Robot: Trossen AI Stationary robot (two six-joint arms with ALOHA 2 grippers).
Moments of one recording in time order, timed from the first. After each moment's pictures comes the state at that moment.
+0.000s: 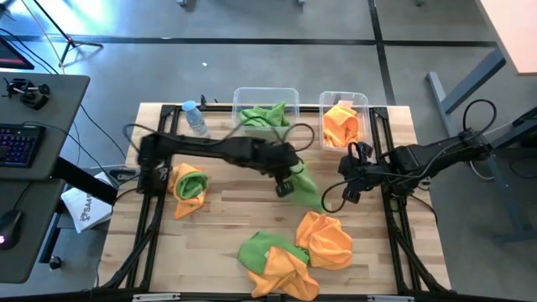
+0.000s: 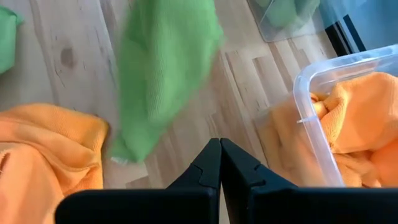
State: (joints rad) left arm -0.01 1.96 1.76 -0.74 -0.13 -0.27; right arm 0.32 1.09 1.08 -1.14 0.46 0.48
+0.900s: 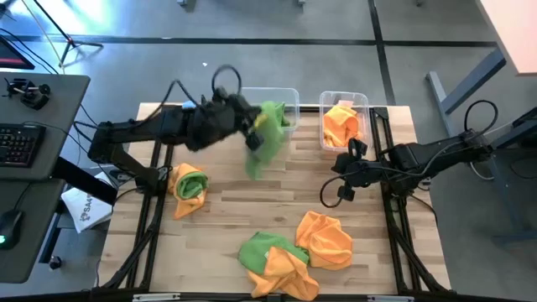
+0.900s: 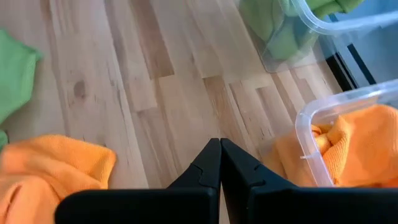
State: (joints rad) left arm -0.02 1.52 1.76 -0.70 -0.75 -0.11; right arm 0.28 1.09 1.08 -1.01 0.47 0.41
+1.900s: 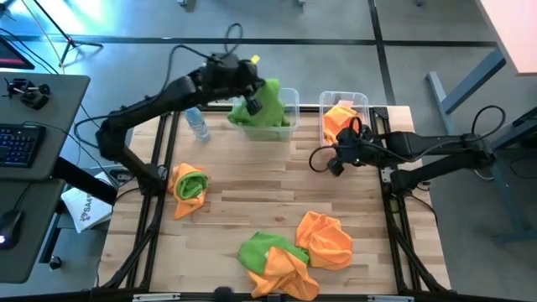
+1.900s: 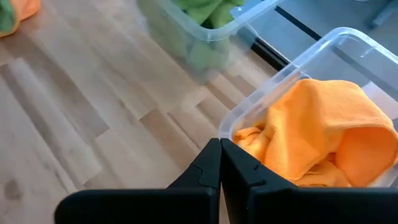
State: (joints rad) left arm 0.46 1.58 1.66 -0.50 -0.18 0.24; right arm 0.04 1.09 1.08 -0.96 0.56 0.58
